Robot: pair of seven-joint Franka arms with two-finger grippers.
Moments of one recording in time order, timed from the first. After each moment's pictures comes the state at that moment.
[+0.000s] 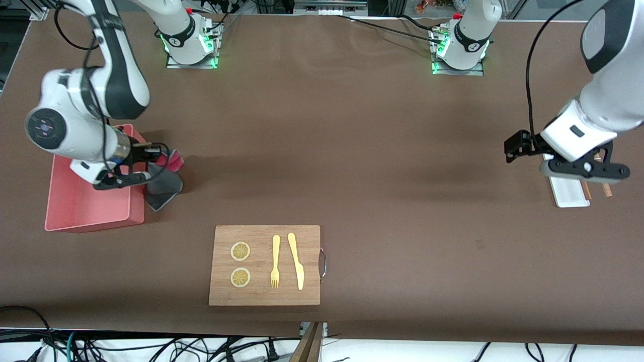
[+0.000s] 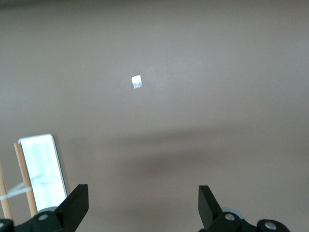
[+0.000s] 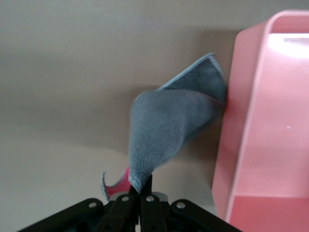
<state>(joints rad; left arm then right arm) -0.05 0.09 -0.08 -1.62 0.05 1.70 -0.06 0.30 0.25 -0.22 -1.98 0.03 2.01 -0.10</state>
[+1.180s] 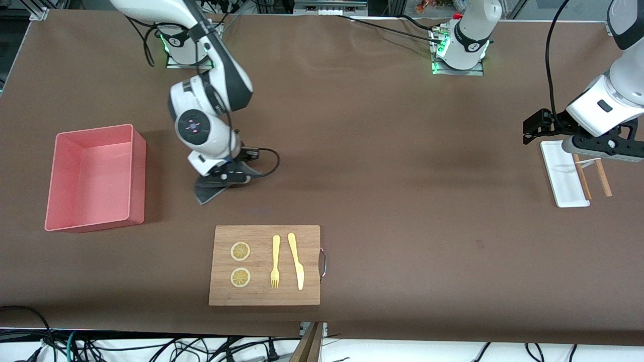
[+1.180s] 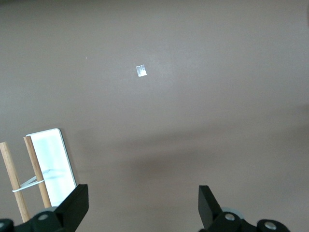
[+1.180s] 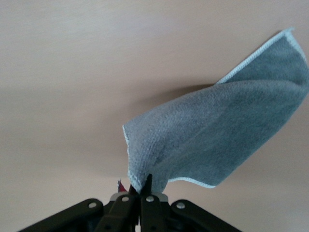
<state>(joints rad) 0.01 0.04 -0.07 -1.66 0.02 1.69 0.09 0.56 0.40 -0.03 -1.89 0.17 2.14 0.49</state>
